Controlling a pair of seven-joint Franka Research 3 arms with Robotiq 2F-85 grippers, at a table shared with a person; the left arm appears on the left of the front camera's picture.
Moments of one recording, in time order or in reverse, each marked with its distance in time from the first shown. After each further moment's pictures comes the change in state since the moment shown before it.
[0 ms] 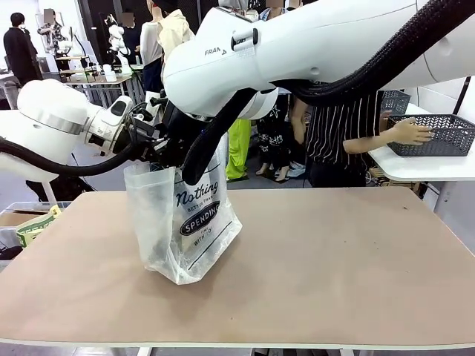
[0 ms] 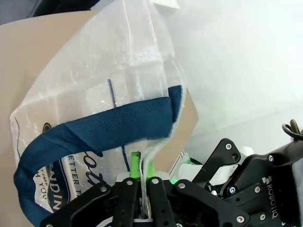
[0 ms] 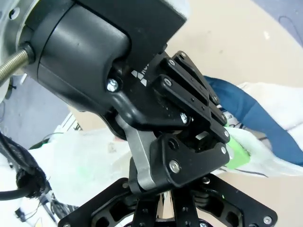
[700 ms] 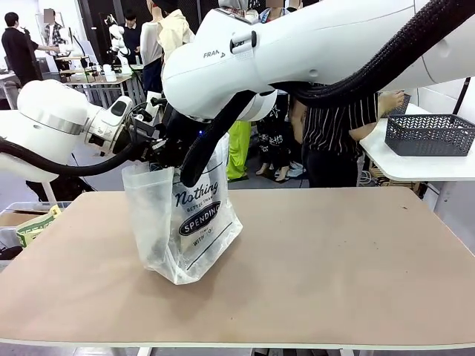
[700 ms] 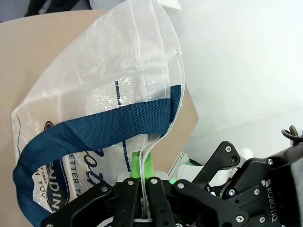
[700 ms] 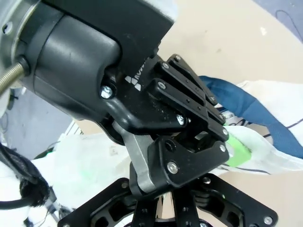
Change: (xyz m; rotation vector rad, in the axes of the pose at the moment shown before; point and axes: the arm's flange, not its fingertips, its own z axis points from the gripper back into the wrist) left arm 0.000 0.001 0.000 0.002 -0.002 0.017; right arm 0.001 0.003 -0.001 -0.012 -0.015 -0.069
